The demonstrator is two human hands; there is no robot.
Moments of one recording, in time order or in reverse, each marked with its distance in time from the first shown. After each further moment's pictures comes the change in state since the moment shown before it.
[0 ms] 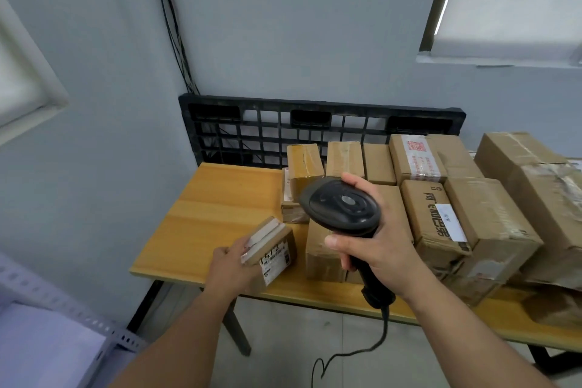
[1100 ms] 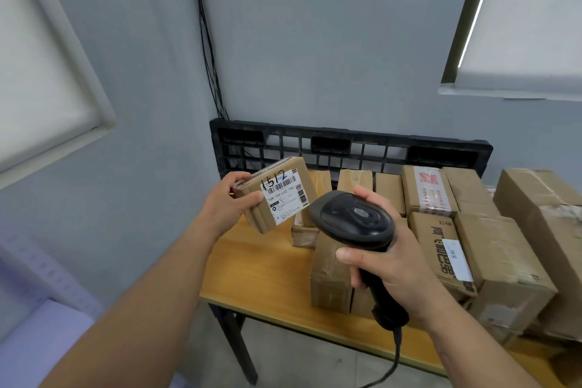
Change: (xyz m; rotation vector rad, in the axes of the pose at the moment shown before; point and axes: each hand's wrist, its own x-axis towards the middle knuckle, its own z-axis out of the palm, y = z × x) left_hand 0.000 0.112 -0.097 -0.336 0.233 0.327; right_hand 0.001 -0.025 -0.023 0.051 -0.044 -0.009
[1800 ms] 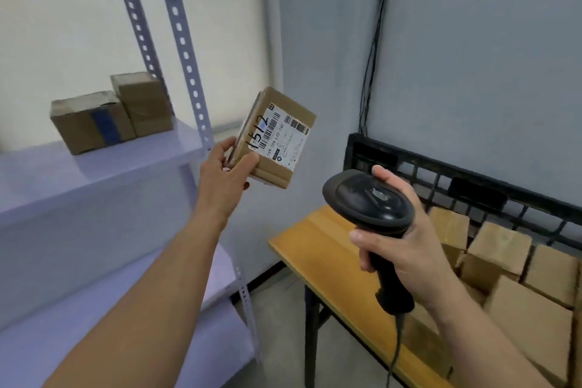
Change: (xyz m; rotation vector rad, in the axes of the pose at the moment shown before) left_hand -0.146 0.040 -0.149 -0.217 0.819 -0.006; right_hand 0.035 -0.044 0.111 0.123 -0.488 -0.172
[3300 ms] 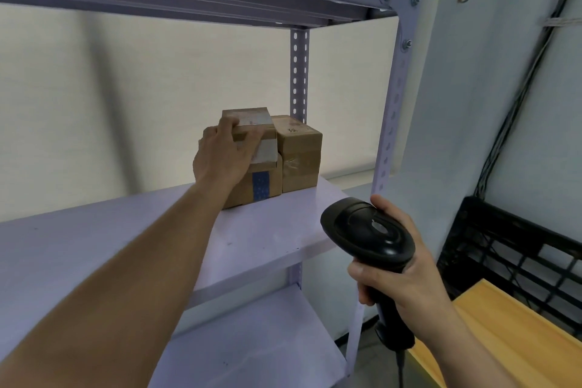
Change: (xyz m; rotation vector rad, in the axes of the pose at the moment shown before) left_hand 0.263 -0.015 -0.272 0.773 0.331 0.143; right_hand 0.188 0.034 0.285 0.061 -0.198 -0.020
